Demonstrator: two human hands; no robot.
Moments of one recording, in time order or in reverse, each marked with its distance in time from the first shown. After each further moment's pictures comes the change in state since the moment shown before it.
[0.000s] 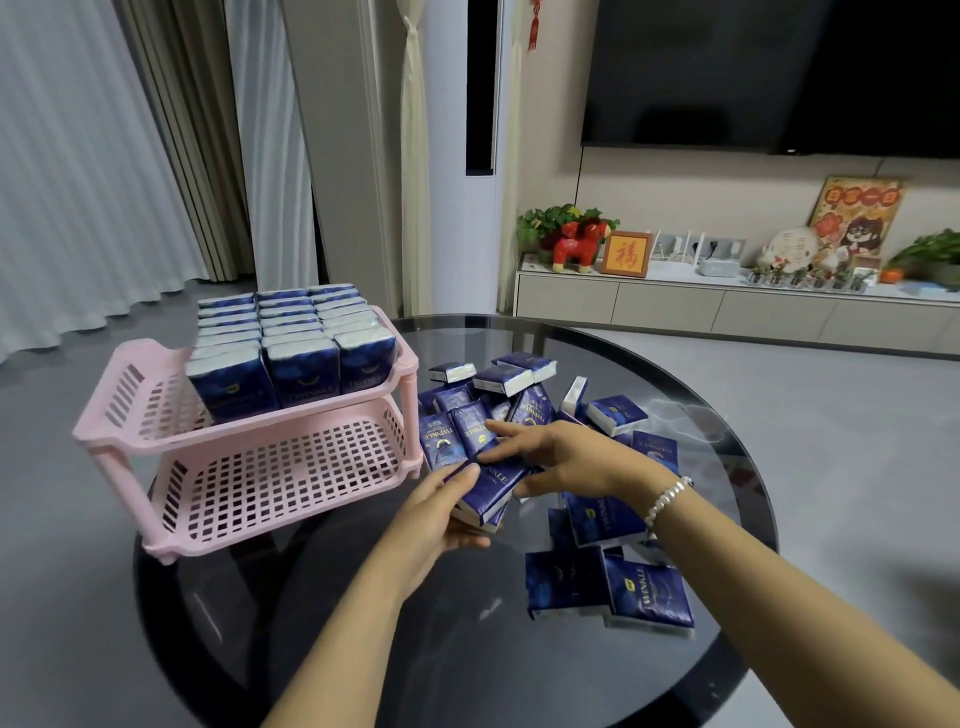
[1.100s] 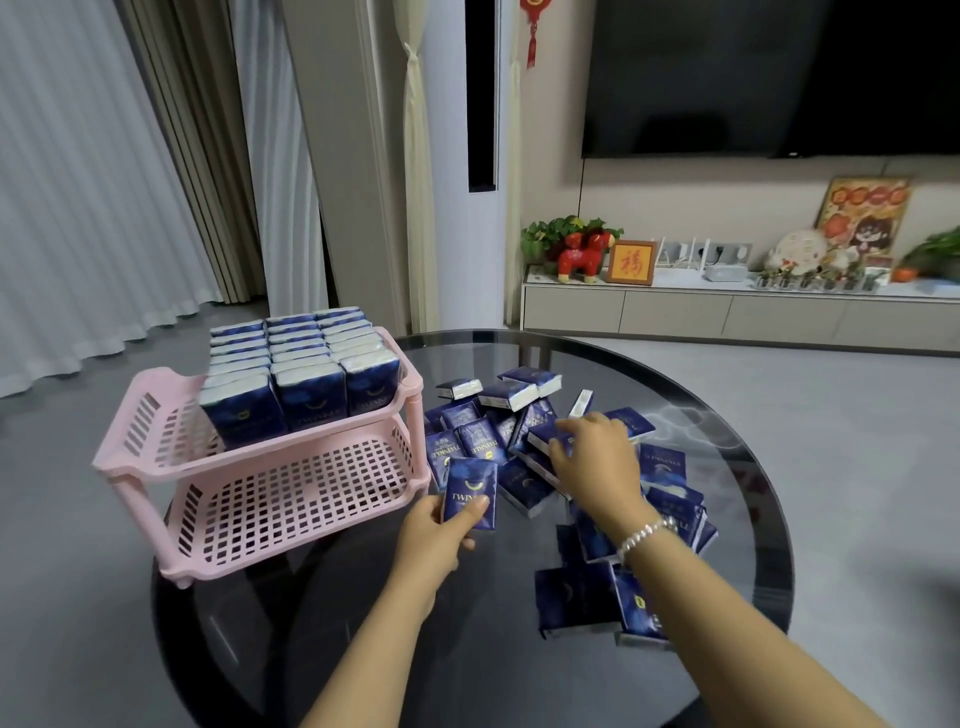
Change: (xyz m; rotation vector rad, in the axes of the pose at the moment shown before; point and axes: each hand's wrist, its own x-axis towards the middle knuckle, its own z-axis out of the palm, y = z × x) left_hand 0.009 -0.014 -0.005 0.305 0.281 0.071; right_hand 0.007 0.004 0.017 -0.494 0.777 0.453
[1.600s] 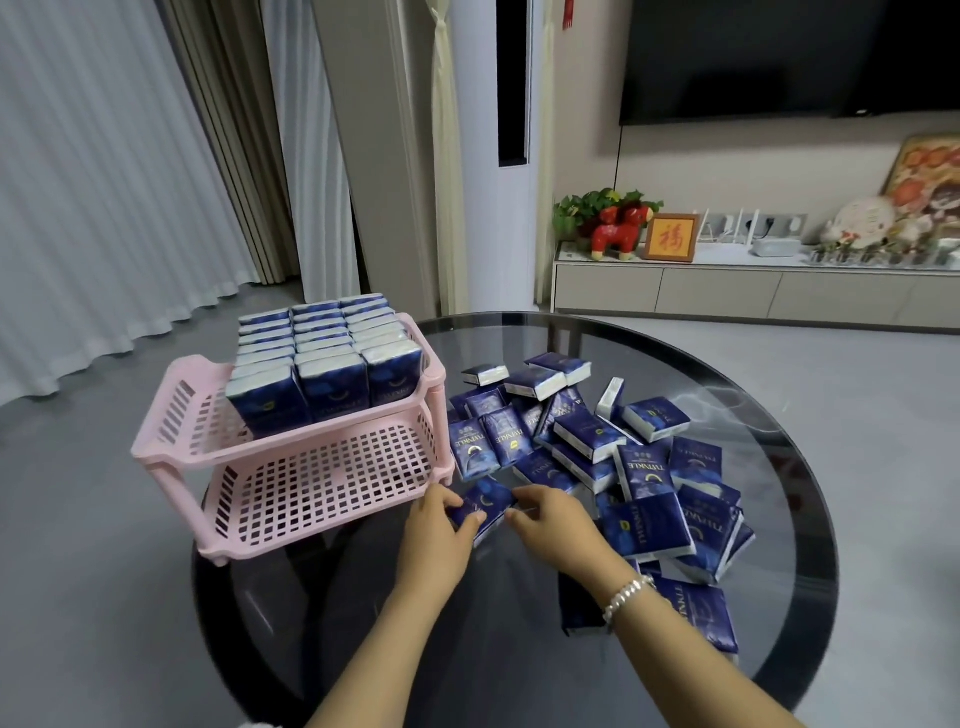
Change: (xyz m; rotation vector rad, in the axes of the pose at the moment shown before) left_hand 0.006 -0.015 -0.015 0.599 0.195 0.191; right_hand -0.042 -0.023 0.045 0.367 -0.518 0.003
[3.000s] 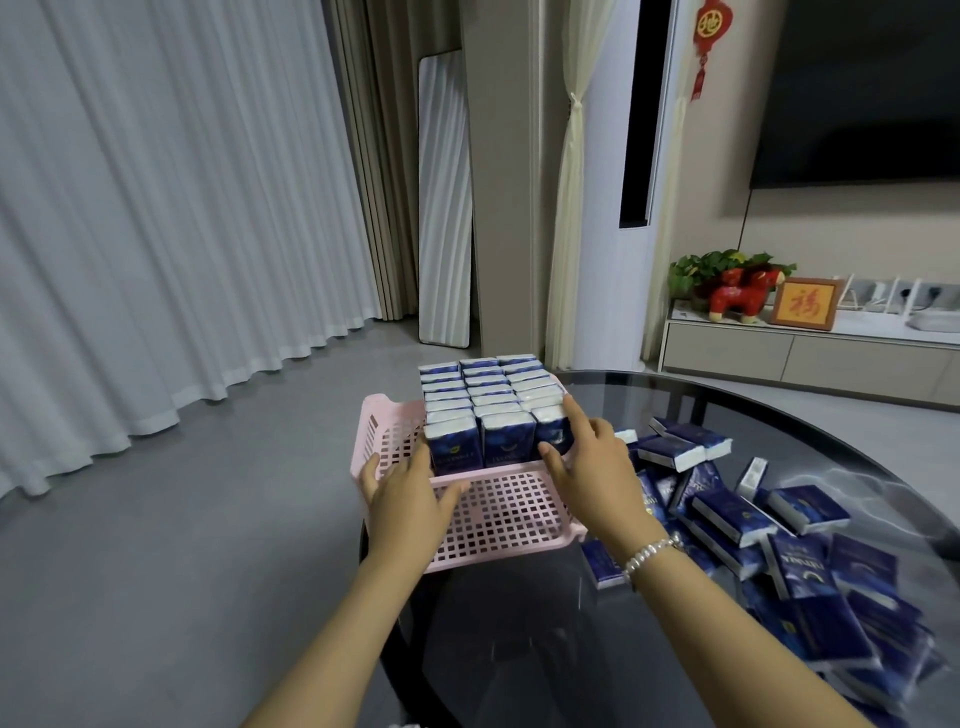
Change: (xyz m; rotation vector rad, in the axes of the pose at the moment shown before) left_hand 0.020 -0.018 -0.184 0.417 0.389 0.134; right_hand 0.042 -0.139 0.011 -0.148 0.353 -0.337
